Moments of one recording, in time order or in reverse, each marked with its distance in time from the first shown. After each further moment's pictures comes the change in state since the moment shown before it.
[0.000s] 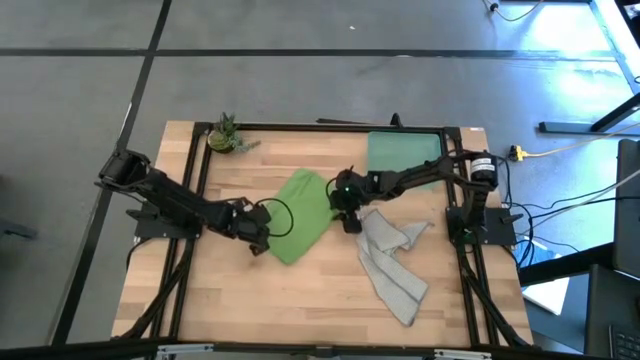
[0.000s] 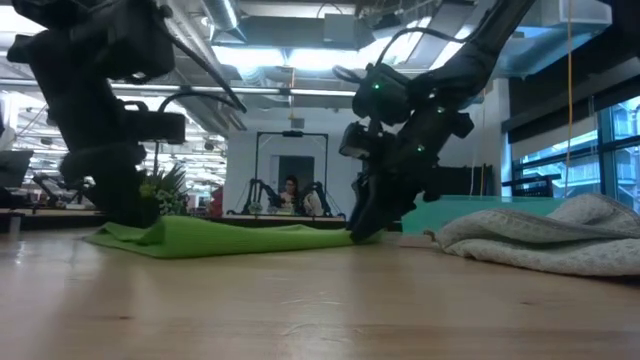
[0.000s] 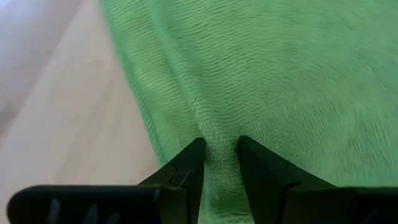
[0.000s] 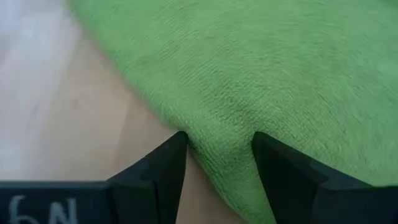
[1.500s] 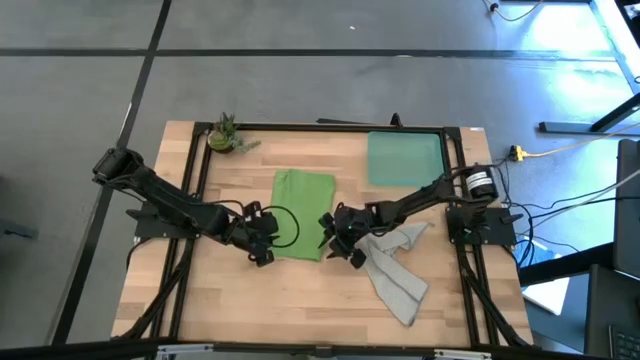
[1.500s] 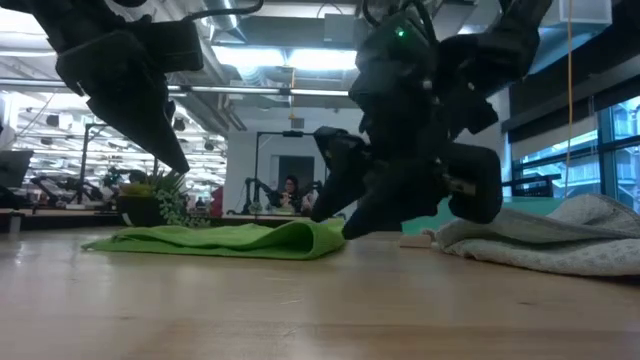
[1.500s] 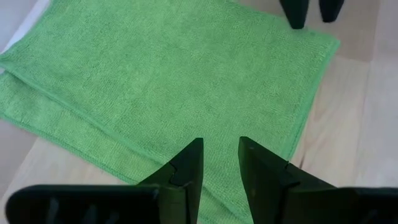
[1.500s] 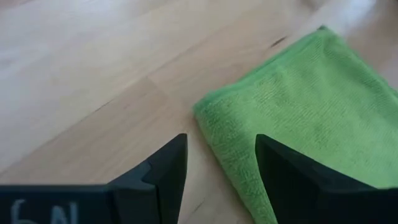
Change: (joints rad) left arm -0.104 -0.075 0.145 0.034 -0.079 0.144; right arm 0.282 0.037 -0.021 0.277 -0.053 -0.396
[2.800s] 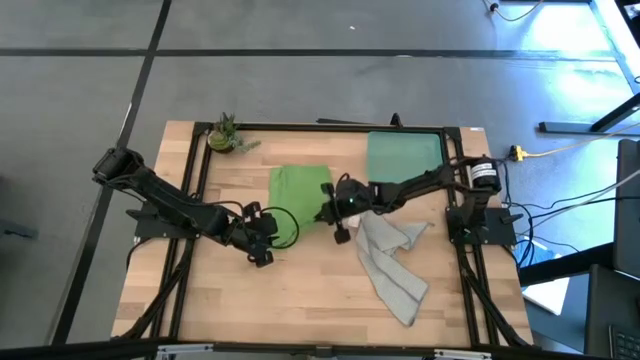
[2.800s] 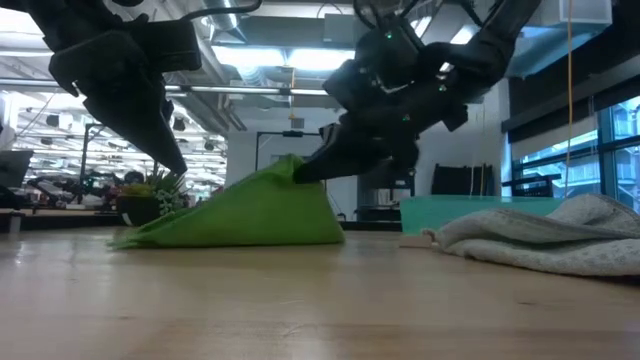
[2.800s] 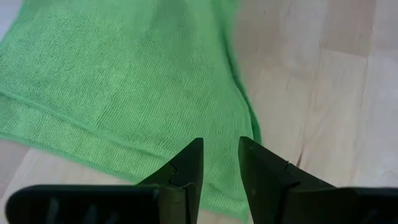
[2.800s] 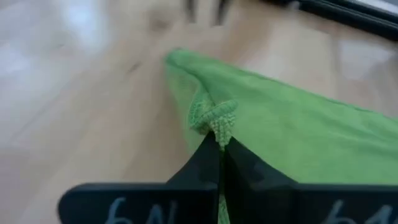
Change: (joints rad) left arm -0.009 0.001 0.000 -0.009 -0.002 0.001; right arm -0.169 -0.048 0.002 0.141 0.068 0.317
